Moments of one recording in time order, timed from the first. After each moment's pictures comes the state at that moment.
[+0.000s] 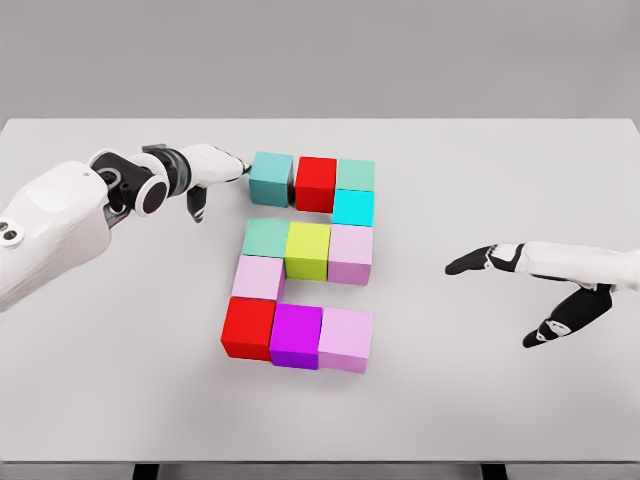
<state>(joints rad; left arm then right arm) -1.00 0.52 -1.16 -1.28 -0.53 0.19 -0.61 -0.50 -1.23 0.81 -1.71 -0.46 -0.61 0.61</state>
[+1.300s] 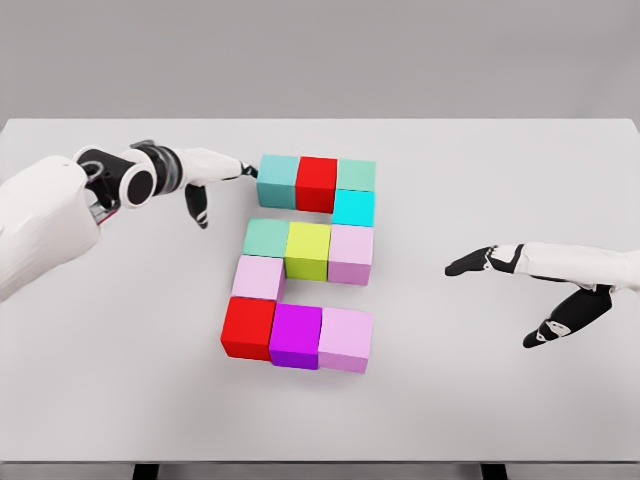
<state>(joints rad) -1.00 0.55 -1.14 -1.28 -0.37 0.19 -0.61 -0.50 -1.23 0.81 -1.71 -0.45 -0.61 0.61</state>
